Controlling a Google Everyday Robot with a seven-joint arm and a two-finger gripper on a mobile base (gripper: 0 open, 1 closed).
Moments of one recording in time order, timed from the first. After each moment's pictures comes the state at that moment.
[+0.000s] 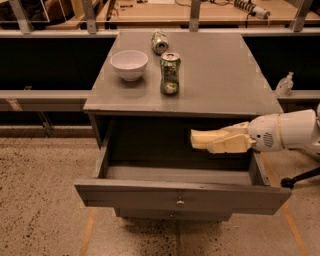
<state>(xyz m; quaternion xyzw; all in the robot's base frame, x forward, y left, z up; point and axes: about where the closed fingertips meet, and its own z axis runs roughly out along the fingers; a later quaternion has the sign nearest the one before) 0.532 -0.173 0.800 -0.35 0.80 0.32 0.37</state>
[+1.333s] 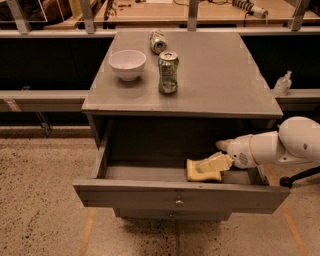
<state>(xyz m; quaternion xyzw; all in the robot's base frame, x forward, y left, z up) 0.553 -0.162 0.691 -0.36 0.82 0.28 0.33</state>
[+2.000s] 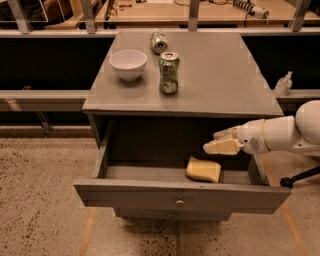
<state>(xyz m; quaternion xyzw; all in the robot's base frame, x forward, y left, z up) 0.567 -0.173 0.746 -0.36 0.81 0.28 0.36</state>
